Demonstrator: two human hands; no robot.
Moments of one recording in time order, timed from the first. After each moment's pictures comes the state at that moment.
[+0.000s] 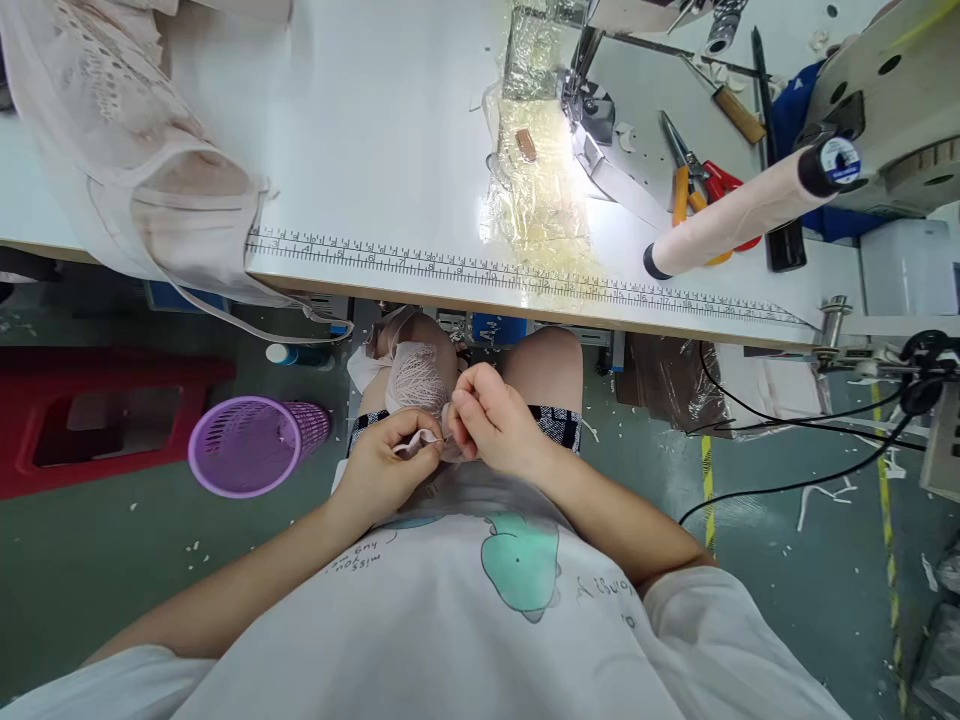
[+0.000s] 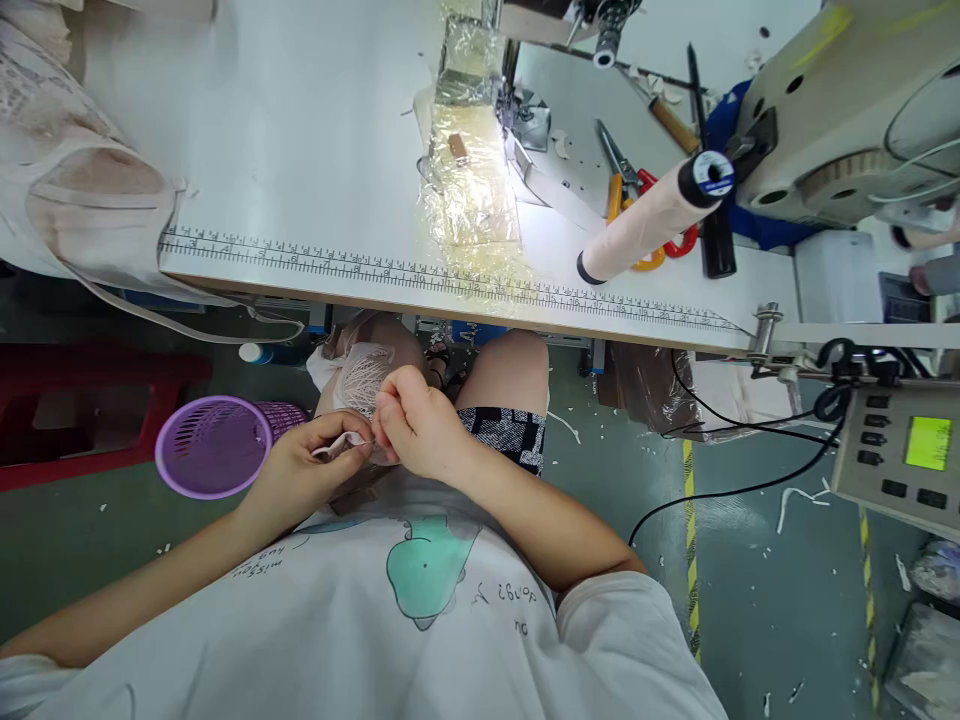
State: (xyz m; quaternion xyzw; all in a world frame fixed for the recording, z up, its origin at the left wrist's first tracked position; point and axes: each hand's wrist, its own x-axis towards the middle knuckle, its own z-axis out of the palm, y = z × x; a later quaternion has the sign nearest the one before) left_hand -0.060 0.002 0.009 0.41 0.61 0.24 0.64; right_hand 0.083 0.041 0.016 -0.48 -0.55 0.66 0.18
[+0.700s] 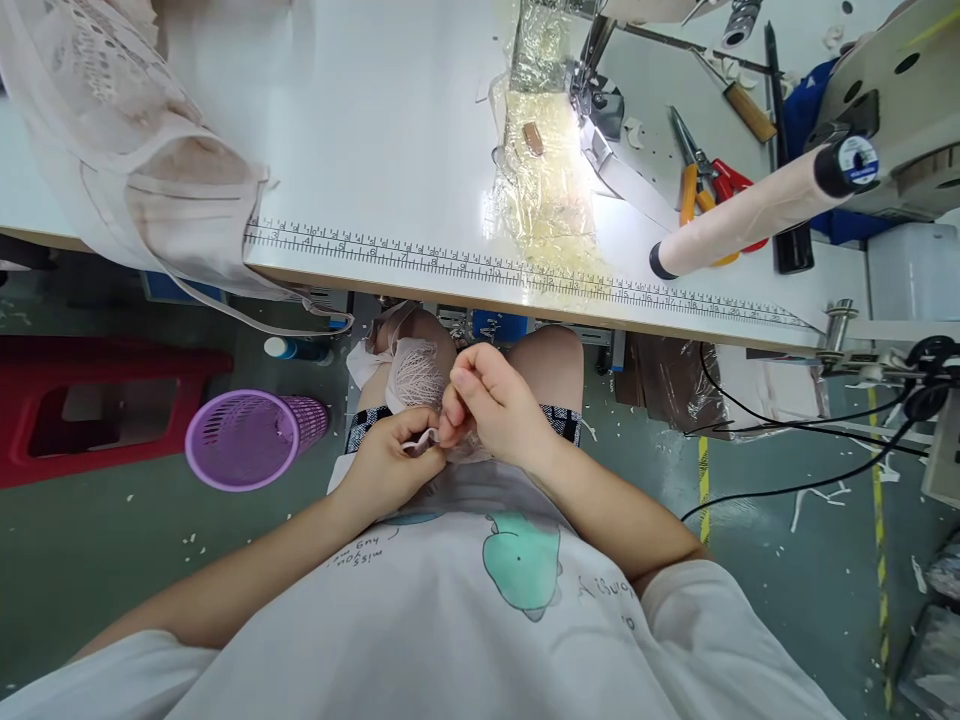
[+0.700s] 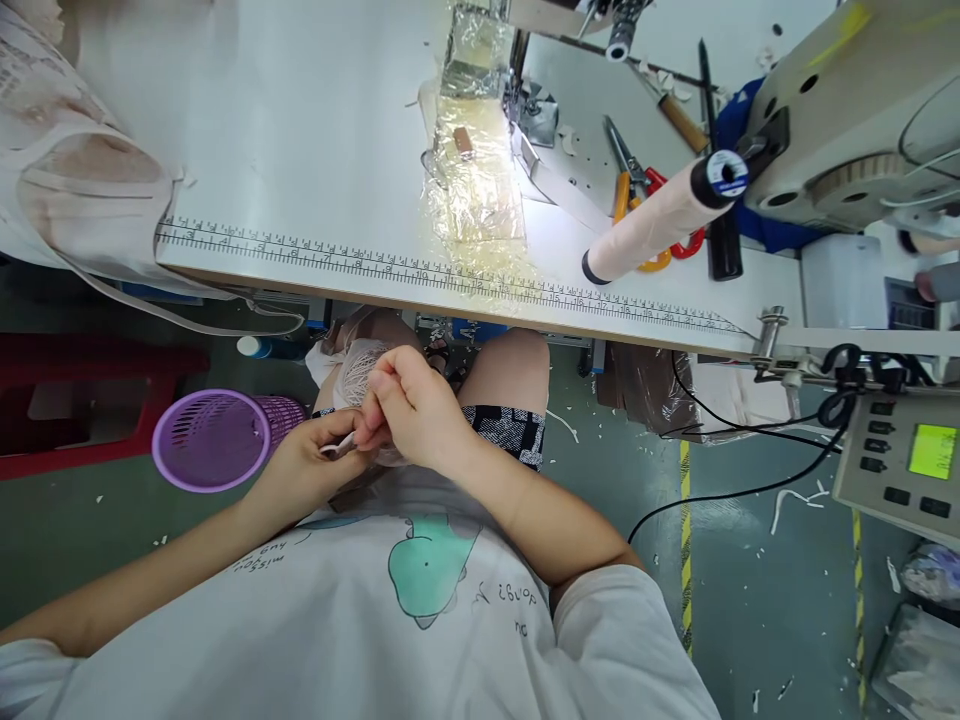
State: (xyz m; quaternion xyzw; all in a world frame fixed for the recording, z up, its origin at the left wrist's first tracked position) left_hand -0.055 0.004 0.007 0.39 0.58 0.26 0.67; right_hand 0.075 0.049 0.016 -0.47 -0.48 0.70 0.24
